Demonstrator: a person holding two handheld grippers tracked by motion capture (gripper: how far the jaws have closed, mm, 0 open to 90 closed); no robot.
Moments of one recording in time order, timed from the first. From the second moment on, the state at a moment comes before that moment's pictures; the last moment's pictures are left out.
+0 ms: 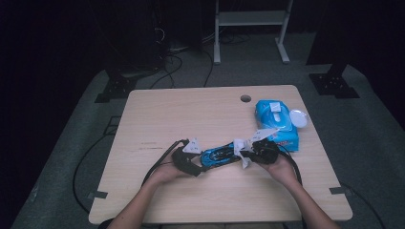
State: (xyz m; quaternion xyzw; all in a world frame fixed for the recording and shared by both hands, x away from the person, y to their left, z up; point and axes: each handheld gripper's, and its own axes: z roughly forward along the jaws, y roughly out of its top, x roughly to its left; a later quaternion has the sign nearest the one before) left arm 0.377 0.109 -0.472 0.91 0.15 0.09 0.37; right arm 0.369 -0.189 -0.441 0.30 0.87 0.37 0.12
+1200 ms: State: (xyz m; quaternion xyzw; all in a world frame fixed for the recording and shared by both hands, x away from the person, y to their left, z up) left arm 0.382 0.096 -0.474 0.91 0.17 0.09 0.38; right arm 0.406 -0.165 -0.444 0.31 0.87 0.37 0.13
